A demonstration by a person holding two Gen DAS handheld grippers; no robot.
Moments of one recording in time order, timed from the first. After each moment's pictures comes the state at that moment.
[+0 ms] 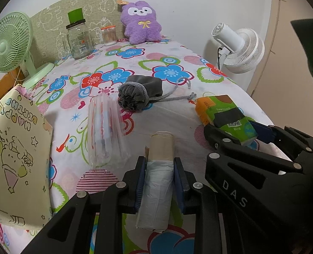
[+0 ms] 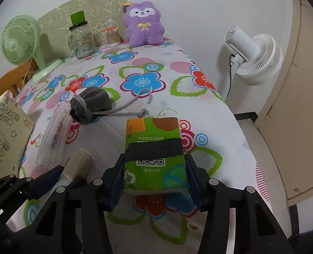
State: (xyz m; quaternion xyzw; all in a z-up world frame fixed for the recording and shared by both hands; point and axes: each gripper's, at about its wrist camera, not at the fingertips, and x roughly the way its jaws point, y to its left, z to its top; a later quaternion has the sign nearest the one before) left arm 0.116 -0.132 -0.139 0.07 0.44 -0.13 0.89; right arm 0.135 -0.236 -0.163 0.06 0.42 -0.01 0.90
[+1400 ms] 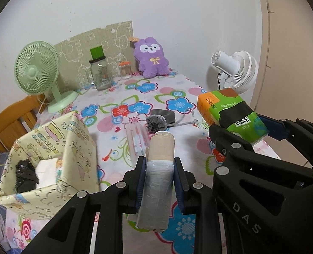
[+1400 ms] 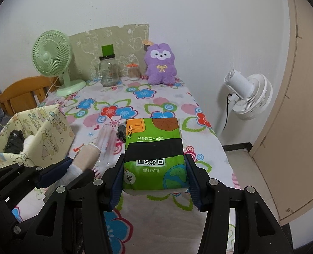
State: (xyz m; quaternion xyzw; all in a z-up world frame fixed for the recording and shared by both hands) left arm 0.052 -0.104 -0.073 0.10 0.35 -0.11 0.93; right arm 0.056 -0.196 -0.079 0.01 0.33 0.00 0.95
